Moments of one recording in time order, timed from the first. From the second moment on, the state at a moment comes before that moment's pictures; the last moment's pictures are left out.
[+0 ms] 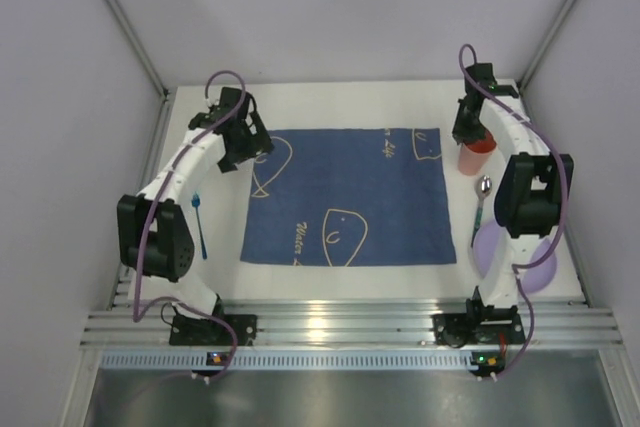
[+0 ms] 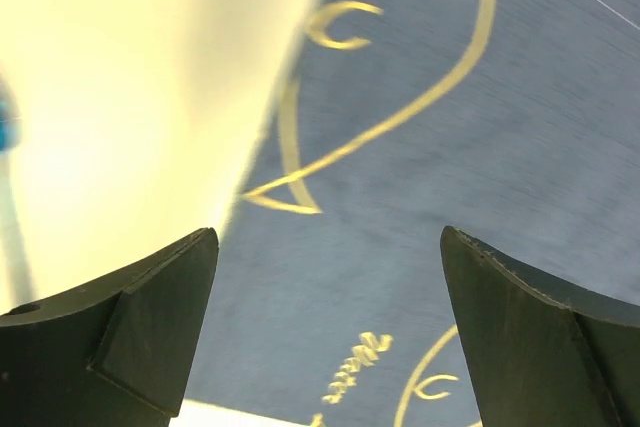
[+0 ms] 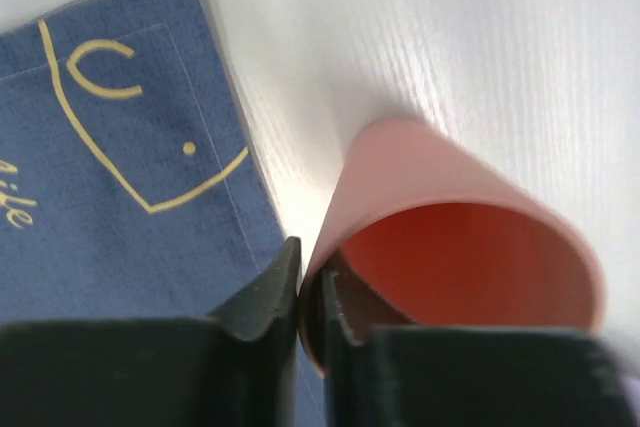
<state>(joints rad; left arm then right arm) -0.22 1.71 1.44 -0.75 -0.12 -0.65 0.02 1.97 1.72 -0.84 0.16 0.29</state>
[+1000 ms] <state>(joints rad) 0.13 1.30 0.97 -0.91 -0.21 -0.57 0.35 2.13 1.96 -0.87 0.25 0.28</state>
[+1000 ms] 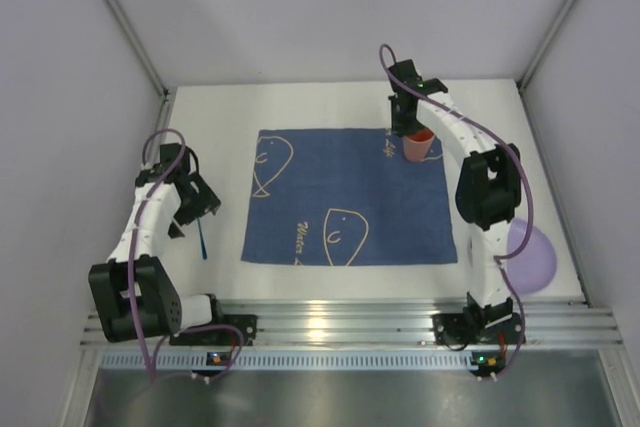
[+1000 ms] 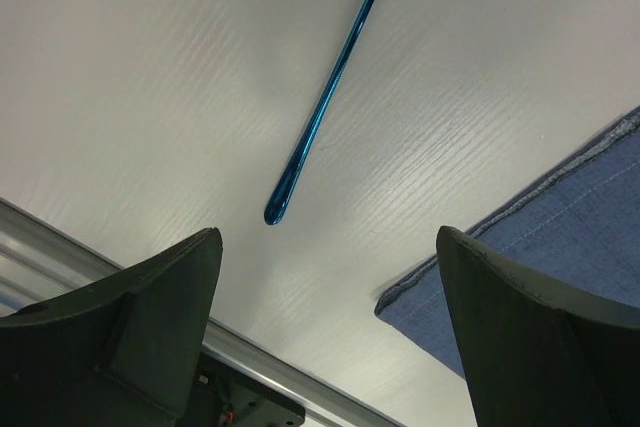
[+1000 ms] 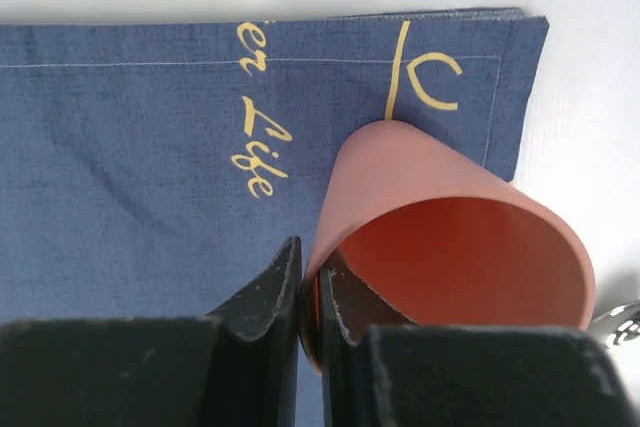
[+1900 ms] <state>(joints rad) 0.31 1.59 0.97 -0.68 -0.15 -0.42 0.36 1.41 1.73 -0.96 0.17 0.37</state>
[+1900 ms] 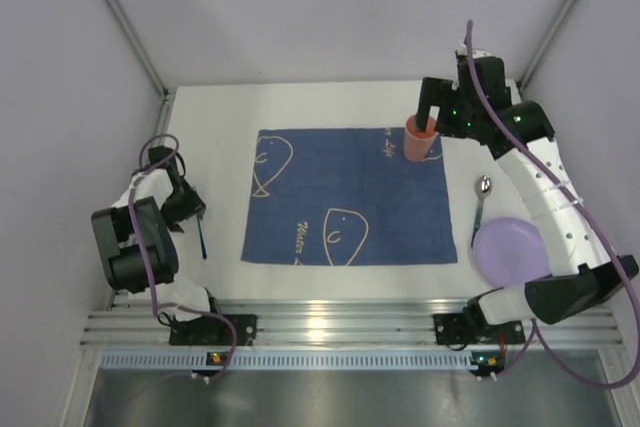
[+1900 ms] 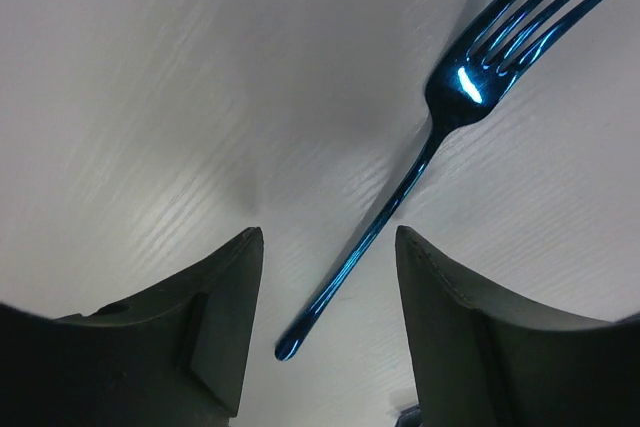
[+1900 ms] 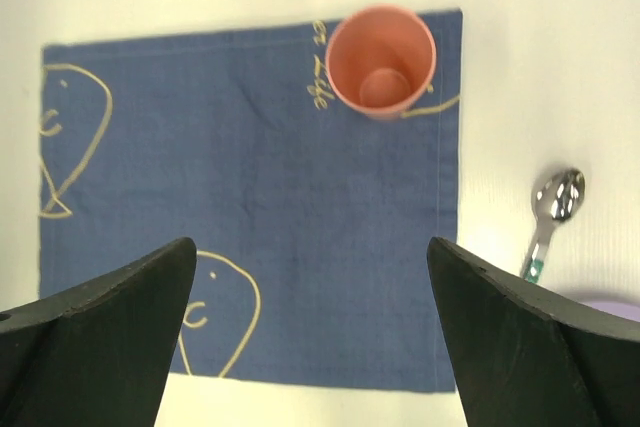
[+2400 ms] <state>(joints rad) 0.30 1.74 1.05 -0.64 -0.07 -0.42 0.35 1.24 1.37 -1.02 0.16 0.37</state>
